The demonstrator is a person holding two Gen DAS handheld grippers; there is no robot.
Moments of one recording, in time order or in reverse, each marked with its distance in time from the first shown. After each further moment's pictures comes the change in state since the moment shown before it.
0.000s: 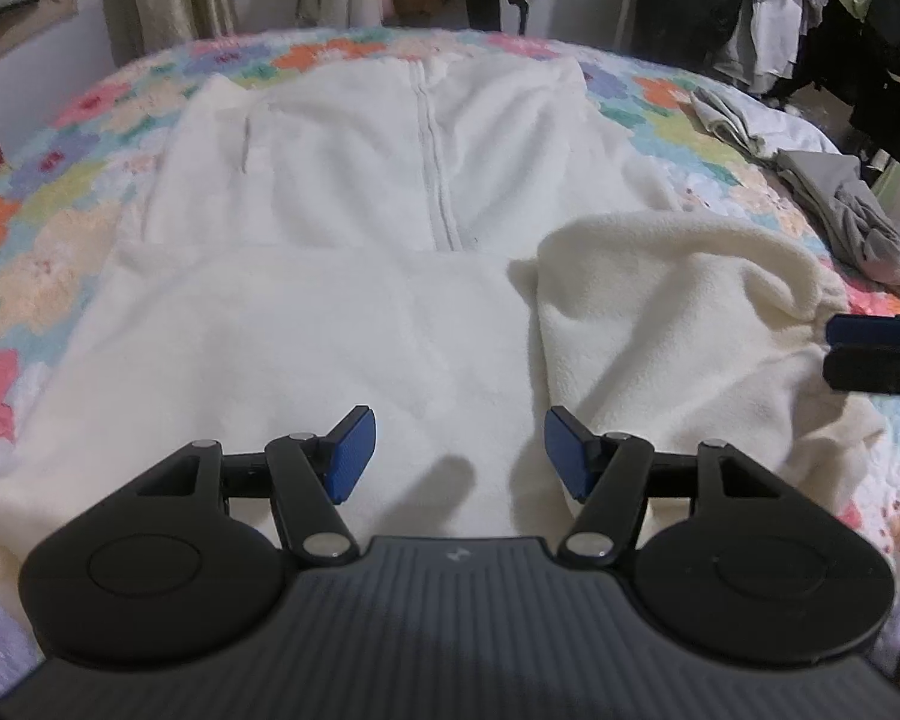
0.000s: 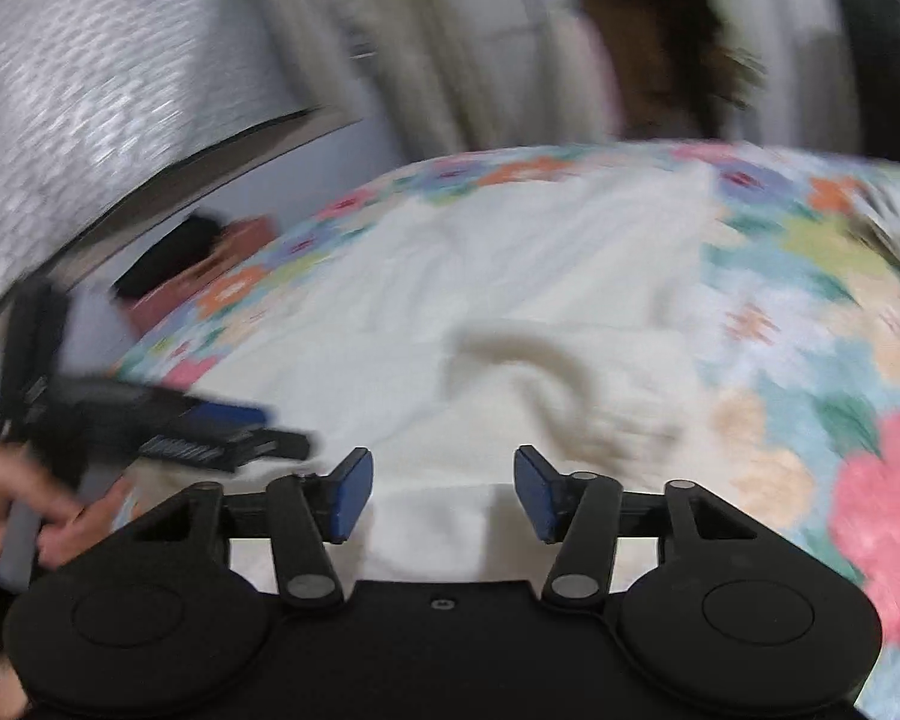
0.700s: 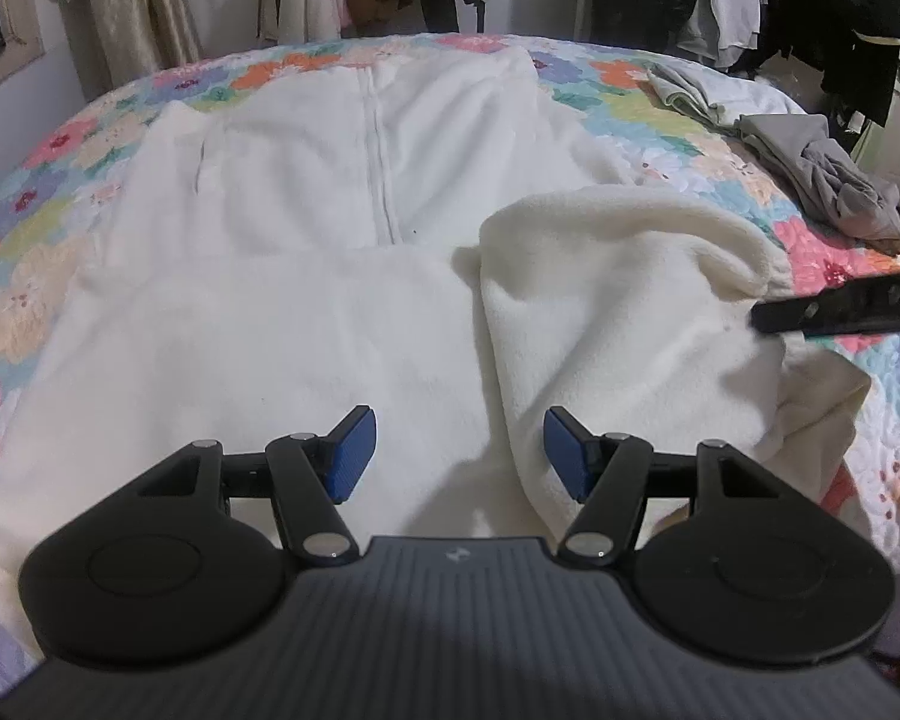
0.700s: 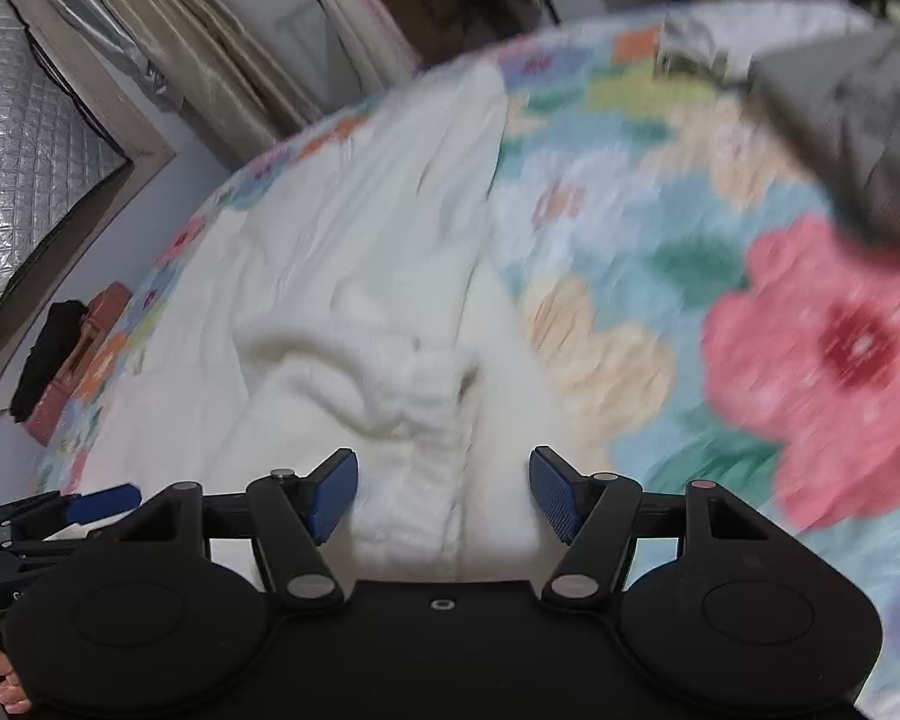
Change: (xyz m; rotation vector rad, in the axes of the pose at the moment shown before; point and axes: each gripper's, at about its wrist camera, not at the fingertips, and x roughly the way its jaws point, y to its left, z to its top) left arm 0.000 -0.032 -0.011 0.098 -0.013 -0.017; right arm 0.023 -0.068 -0.016 0.300 0.088 -0.083
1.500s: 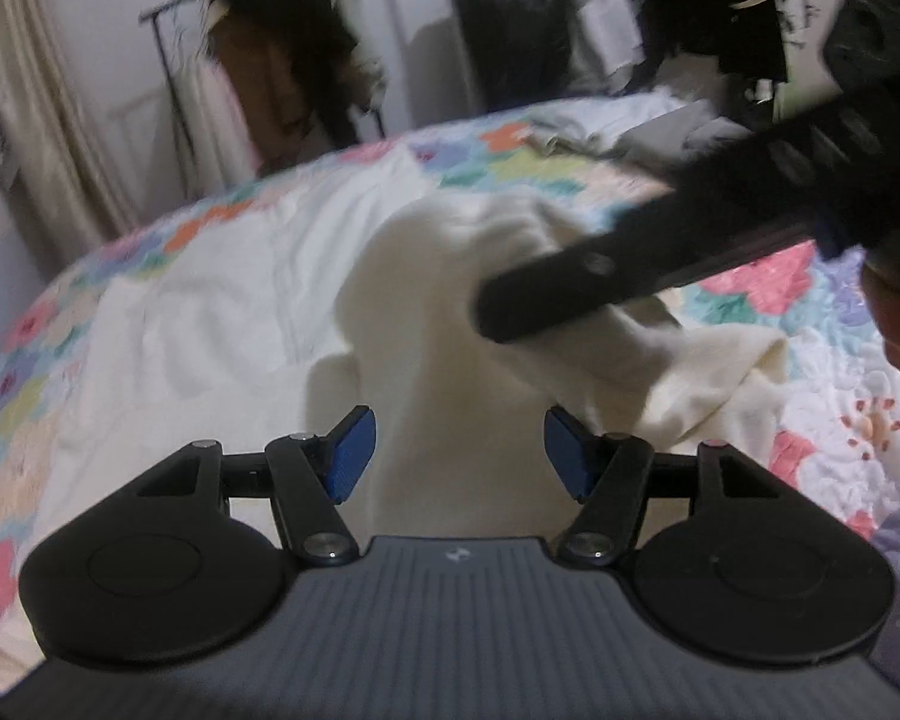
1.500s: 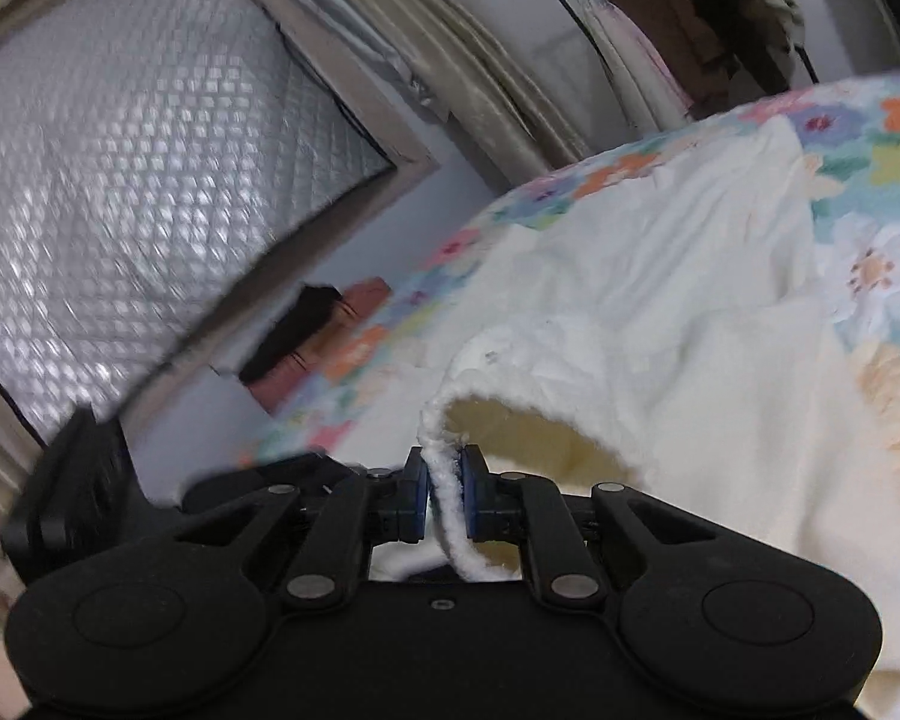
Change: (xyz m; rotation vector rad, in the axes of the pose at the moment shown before) left arm -0.033 -0.073 -0.021 0.288 -0.223 -0.019; right arm -0.024 0.069 -0.009 -0.151 -0.102 0.477
